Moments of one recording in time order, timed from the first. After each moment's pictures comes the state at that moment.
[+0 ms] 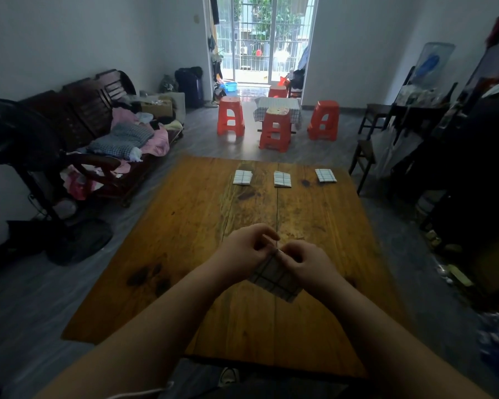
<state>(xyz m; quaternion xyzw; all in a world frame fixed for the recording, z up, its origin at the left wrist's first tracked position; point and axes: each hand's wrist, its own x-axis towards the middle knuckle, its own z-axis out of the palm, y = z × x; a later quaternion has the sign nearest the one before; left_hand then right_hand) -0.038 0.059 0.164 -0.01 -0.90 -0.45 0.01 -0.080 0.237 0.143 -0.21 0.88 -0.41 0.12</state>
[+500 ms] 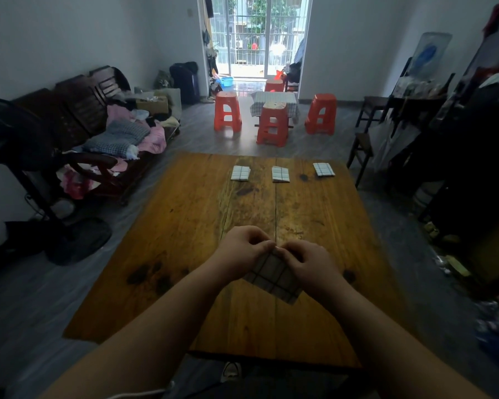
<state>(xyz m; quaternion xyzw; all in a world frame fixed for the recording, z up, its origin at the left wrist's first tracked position) -0.039 0.062 0.161 0.05 -0.89 -0.46 0.01 -0.064 0.240 0.148 -0.22 0.89 -0.40 0.08</state>
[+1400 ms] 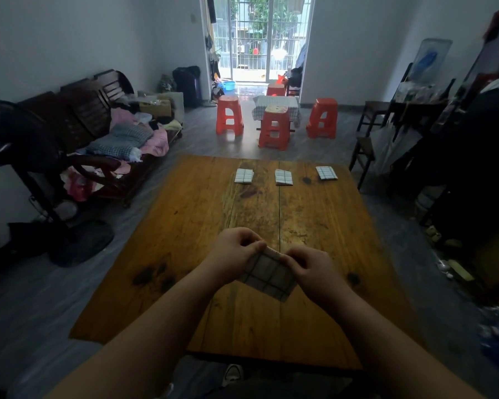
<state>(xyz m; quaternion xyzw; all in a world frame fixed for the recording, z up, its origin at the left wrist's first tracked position) -0.020 0.043 0.168 0.07 -0.88 -0.47 0.03 -0.057 0.235 0.140 -0.23 0.89 -0.39 0.08</state>
